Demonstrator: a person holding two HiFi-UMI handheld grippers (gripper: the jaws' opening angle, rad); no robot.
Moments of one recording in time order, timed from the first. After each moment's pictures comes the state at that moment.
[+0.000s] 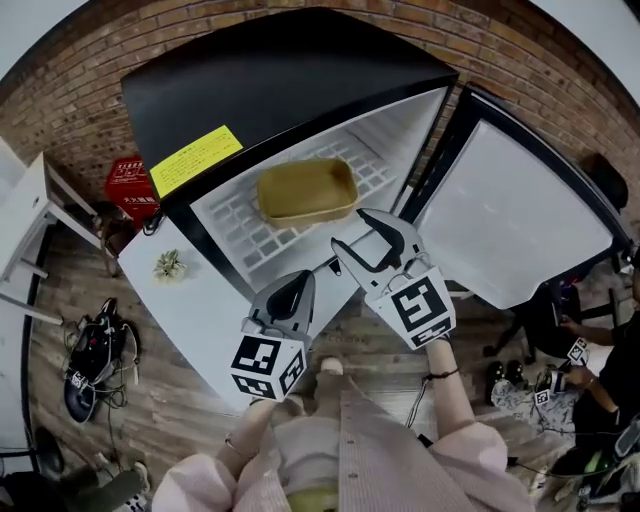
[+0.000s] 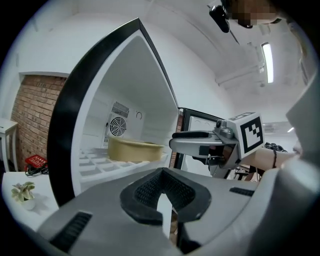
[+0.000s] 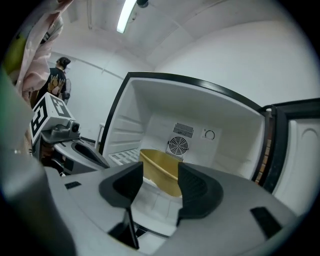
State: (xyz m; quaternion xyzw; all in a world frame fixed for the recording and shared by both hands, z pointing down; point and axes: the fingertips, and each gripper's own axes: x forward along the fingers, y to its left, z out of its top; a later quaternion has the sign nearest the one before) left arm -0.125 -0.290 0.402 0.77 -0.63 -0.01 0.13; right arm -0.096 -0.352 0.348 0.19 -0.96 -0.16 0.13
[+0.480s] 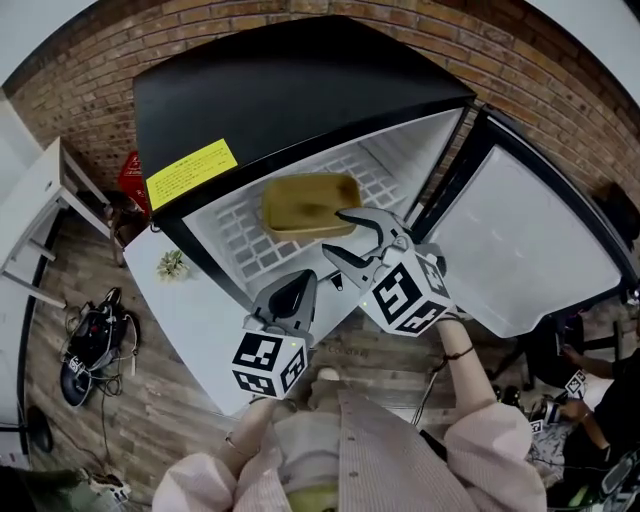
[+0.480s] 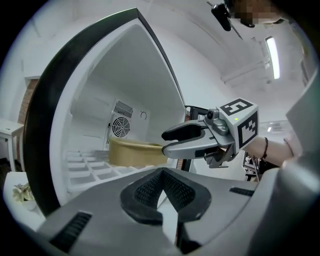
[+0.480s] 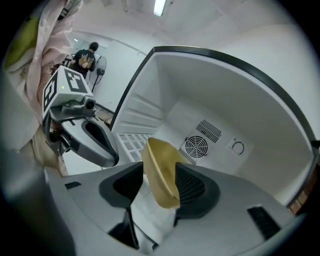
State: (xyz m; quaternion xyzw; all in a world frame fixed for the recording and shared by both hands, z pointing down) left arm -0.130 -0.318 0.403 0.74 -0.66 -0.02 0.13; right arm -0.128 -0.372 0.365 0.05 -0.92 -0.29 0.25
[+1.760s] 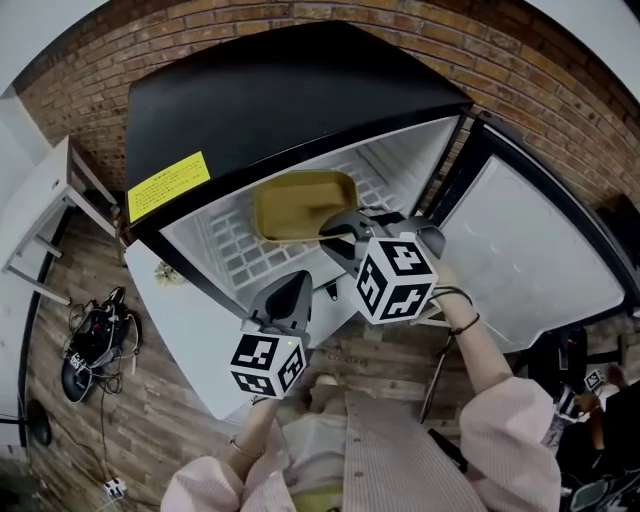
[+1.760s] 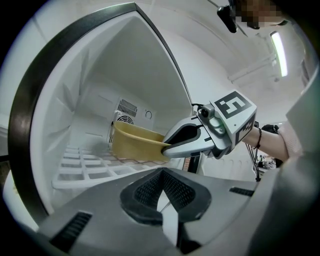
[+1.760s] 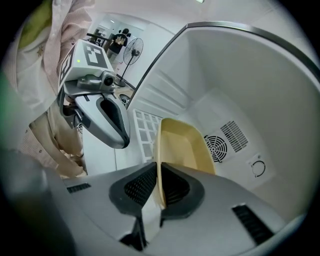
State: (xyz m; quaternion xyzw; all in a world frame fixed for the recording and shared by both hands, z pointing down) left arm -0.133 -0.335 0.408 0.71 -0.69 -0.03 0.13; right arm -0.138 -0.383 0.393 -0.08 -0.84 -0.41 0.35
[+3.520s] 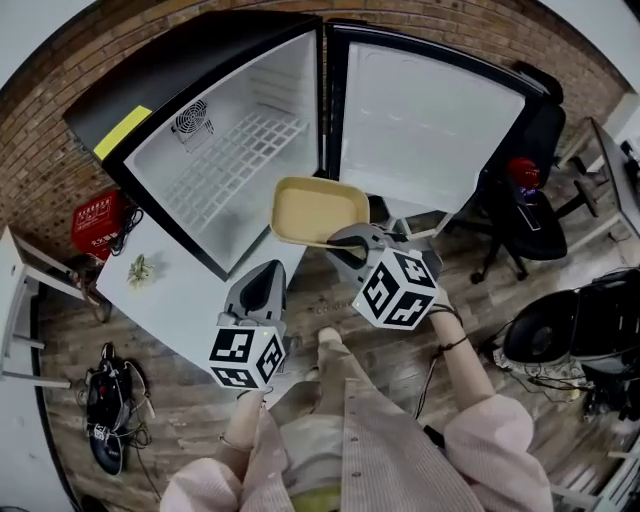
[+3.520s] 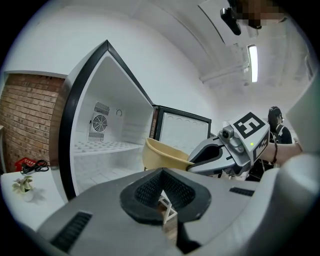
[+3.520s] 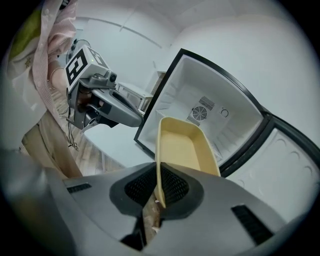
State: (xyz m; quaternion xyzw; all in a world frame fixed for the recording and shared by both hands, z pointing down) left arm -0.062 -0.206 0.410 0.82 -0.56 0.02 0.12; right arm 0.013 -0.237 0.431 0.16 -0.89 -0.21 0.38
